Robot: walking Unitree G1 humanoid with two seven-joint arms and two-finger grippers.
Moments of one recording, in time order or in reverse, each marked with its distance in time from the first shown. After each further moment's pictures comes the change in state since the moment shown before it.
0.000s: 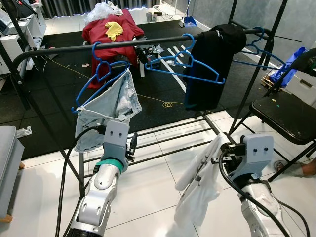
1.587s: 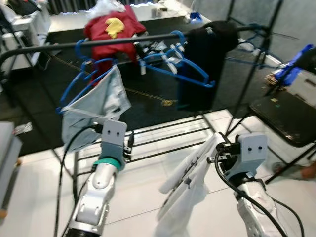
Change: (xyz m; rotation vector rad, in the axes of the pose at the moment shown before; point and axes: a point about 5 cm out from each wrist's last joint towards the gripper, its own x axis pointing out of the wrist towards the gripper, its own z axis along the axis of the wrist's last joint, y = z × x) left arm 0.001 -0.006 0.005 0.030 -0.037 -0.044; right arm 0.004 0.001 -0.003 0.014 0.000 0.005
